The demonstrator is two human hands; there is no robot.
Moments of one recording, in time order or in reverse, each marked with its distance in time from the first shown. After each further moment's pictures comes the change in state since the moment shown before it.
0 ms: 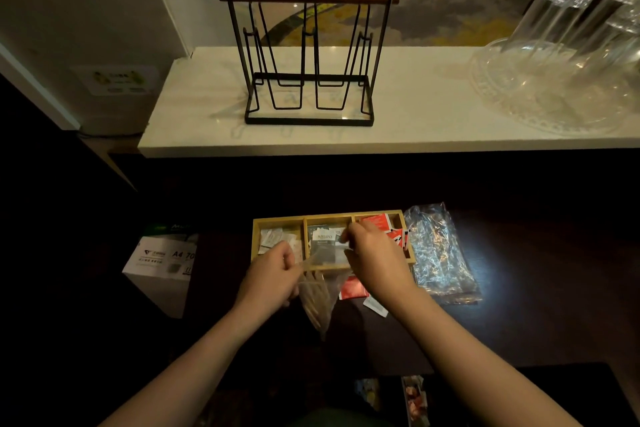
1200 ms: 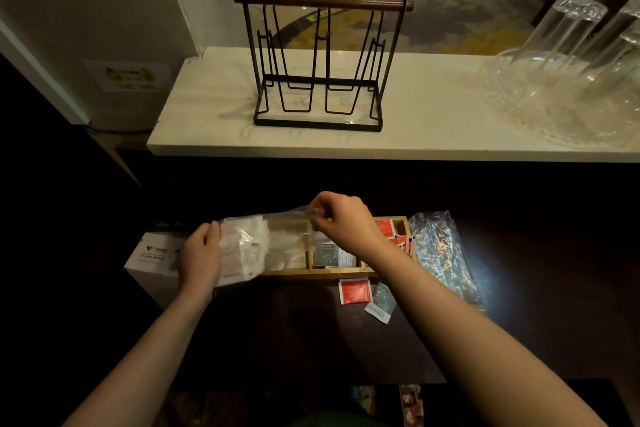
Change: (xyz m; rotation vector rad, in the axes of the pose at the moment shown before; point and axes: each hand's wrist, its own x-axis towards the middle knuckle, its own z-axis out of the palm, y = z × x) left_hand 0.039 -0.062 -0.054 -0.215 0.543 -0.127; right_hand 0.067 -0.030 -0.004 0.273 -0.123 -0.060
